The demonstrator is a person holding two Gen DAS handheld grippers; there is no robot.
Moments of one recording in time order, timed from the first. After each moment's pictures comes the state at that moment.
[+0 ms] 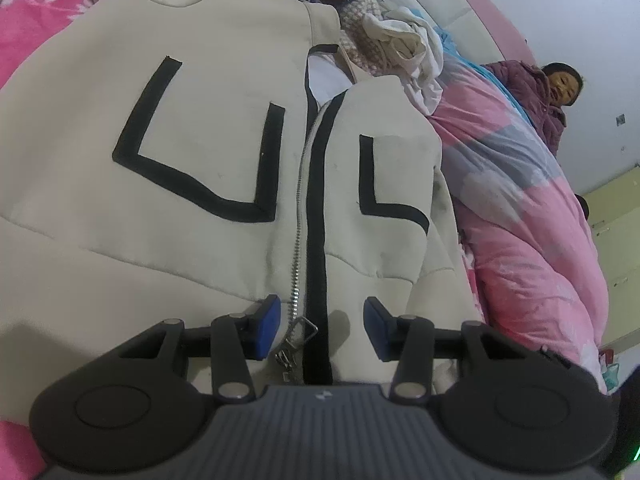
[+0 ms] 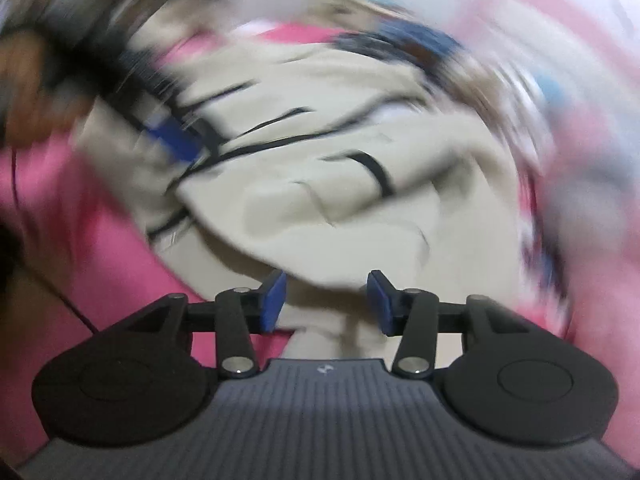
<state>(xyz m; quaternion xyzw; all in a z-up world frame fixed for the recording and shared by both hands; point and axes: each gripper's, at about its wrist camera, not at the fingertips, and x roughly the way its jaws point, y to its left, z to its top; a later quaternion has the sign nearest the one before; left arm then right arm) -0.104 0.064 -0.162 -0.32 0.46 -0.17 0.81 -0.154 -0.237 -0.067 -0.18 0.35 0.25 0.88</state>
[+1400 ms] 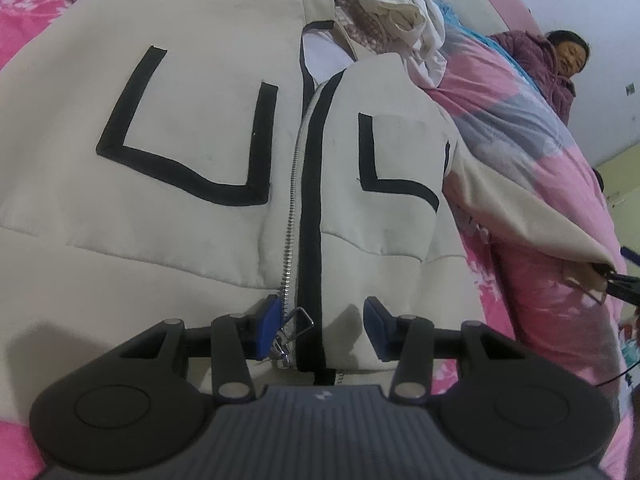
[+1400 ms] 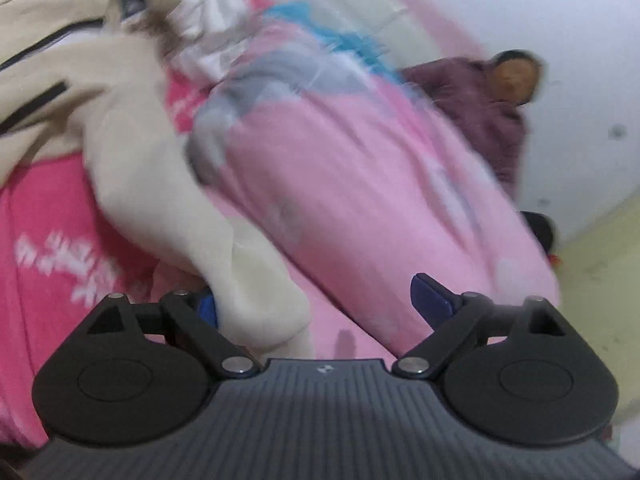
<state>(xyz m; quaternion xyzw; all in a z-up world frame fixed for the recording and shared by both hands) -0.097 0.048 -0.161 -0.28 0.49 -0.17 0.81 -0.073 -0.404 0.038 -0.39 0.36 -0.04 0.85</state>
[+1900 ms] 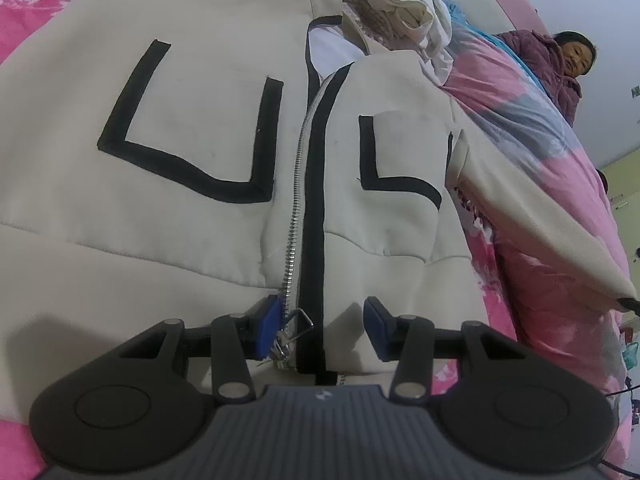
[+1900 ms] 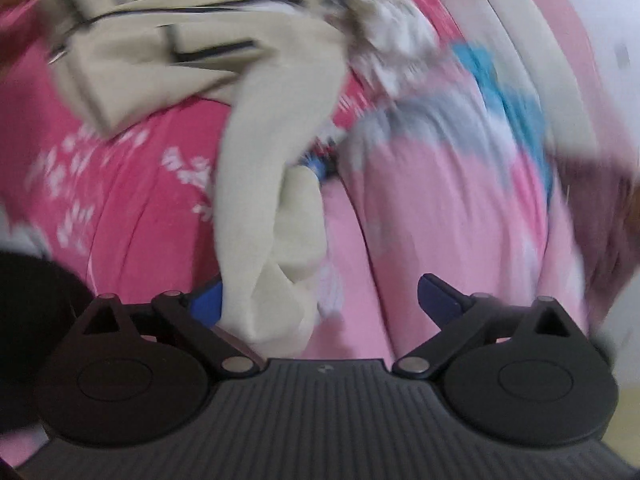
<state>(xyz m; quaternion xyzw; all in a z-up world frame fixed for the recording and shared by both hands) -0.094 0.046 -0.163 -0.29 0.50 -0.17 0.80 -0.095 -0.391 0.072 -0.47 0.42 0.18 0.75</state>
